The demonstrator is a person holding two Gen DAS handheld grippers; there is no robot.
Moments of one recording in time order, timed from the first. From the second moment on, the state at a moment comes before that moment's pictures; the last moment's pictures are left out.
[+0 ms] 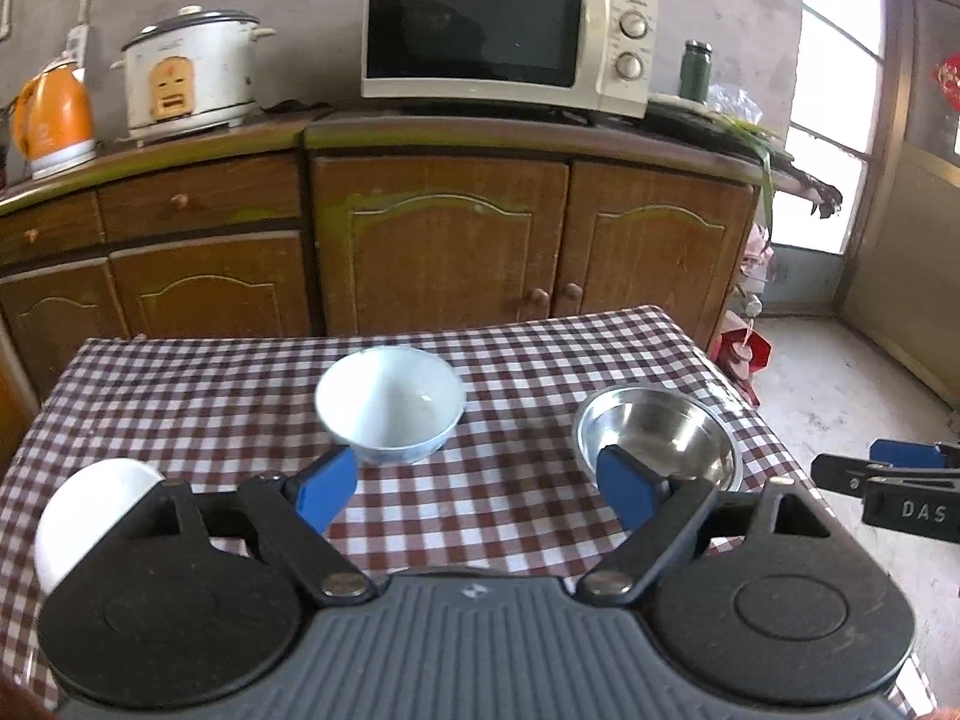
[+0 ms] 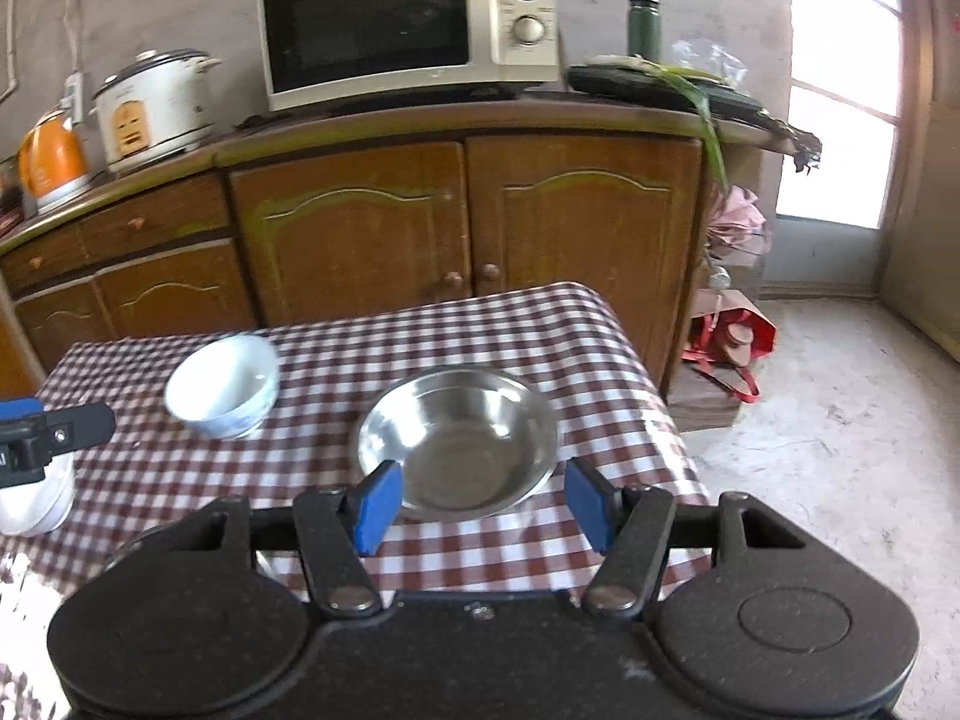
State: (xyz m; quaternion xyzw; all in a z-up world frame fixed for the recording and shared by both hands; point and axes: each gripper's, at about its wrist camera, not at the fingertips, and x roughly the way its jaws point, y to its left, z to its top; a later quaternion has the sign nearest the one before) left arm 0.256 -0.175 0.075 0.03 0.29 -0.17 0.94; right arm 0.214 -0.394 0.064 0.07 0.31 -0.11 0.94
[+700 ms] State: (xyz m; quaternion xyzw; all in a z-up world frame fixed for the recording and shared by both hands) left arm 0.299 -0.239 0.042 0.07 0.31 -0.19 0.93; right arm 0.250 -0.451 0.037 0.07 0.32 -0.14 0.94
